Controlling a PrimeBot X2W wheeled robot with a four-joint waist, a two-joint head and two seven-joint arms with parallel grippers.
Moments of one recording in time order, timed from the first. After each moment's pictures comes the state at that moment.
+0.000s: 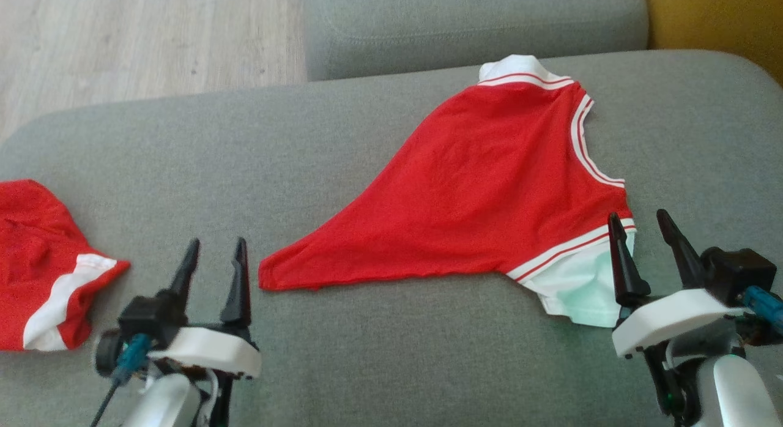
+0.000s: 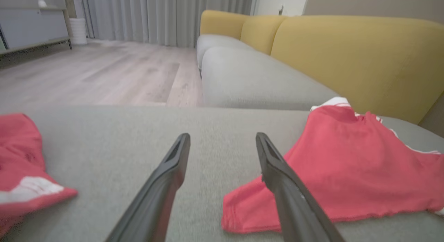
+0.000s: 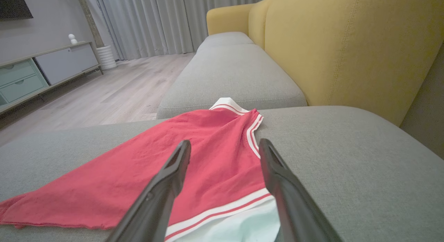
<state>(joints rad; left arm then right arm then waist) -0.21 0.28 -0.47 0.39 -0.59 0.11 -0.25 -0.03 -0.05 -0.03 0.05 0.14 0.12 0.09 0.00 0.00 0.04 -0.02</state>
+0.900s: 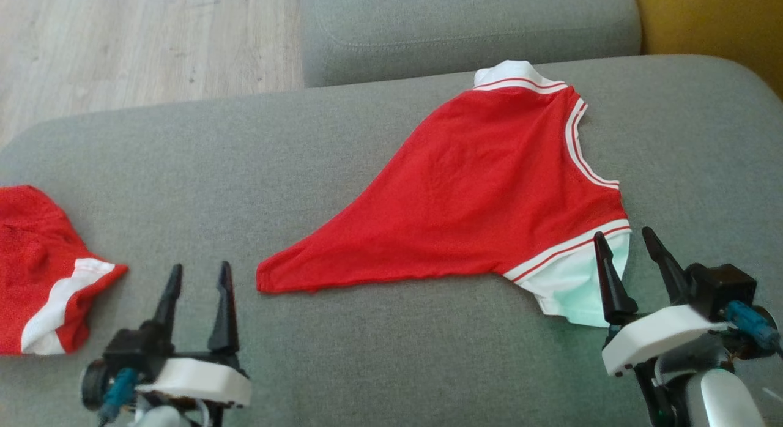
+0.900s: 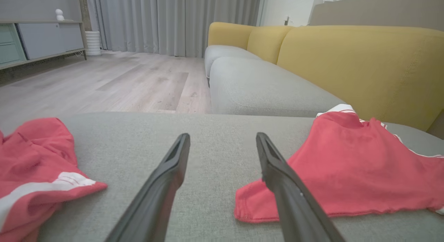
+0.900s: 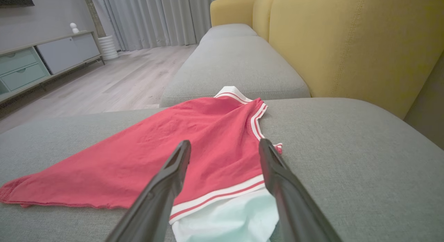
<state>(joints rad) -0.08 0.29 -0.37 0.25 -0.52 0.13 -0.25 0.01 -0.05 0.00 0.06 0.12 0.12 0.08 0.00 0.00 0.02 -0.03</state>
